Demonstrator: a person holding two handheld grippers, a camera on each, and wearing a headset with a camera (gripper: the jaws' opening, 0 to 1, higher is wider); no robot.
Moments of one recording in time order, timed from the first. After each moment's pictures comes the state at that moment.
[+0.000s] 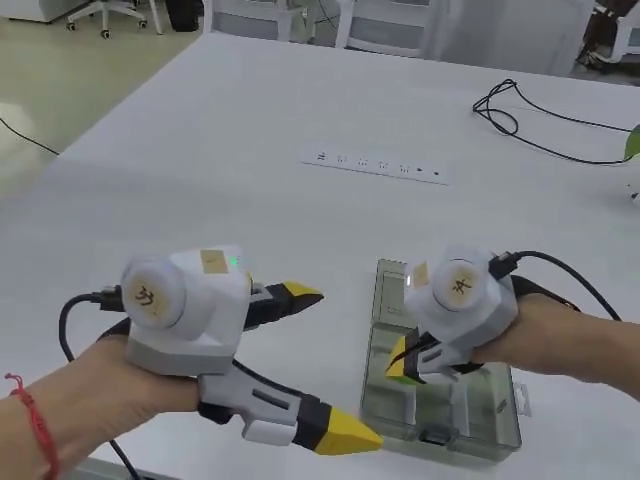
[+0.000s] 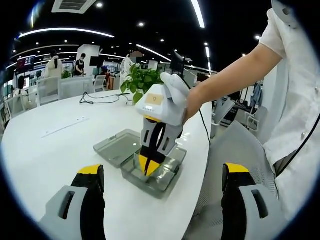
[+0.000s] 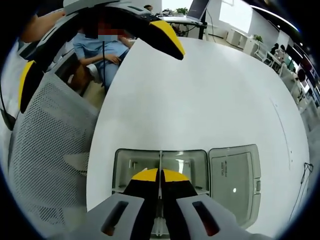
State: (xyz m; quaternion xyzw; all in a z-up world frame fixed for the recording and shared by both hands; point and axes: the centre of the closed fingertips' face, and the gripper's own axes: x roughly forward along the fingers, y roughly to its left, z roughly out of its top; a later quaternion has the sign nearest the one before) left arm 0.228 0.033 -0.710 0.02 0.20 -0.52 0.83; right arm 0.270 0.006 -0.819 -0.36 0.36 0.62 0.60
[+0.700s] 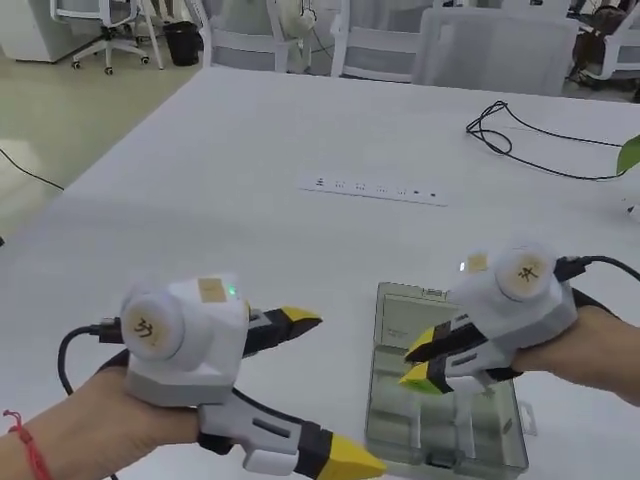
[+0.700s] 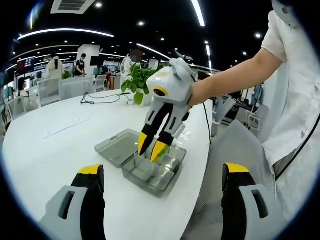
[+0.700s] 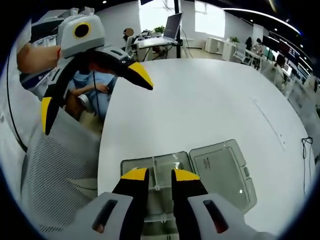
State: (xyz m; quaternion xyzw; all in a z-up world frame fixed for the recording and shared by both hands) left arm 0.226 0.034 -0.707 0.03 0.21 -0.52 0.83; right arm 0.282 -0.011 -0.767 -0.25 0.33 0.60 0.68
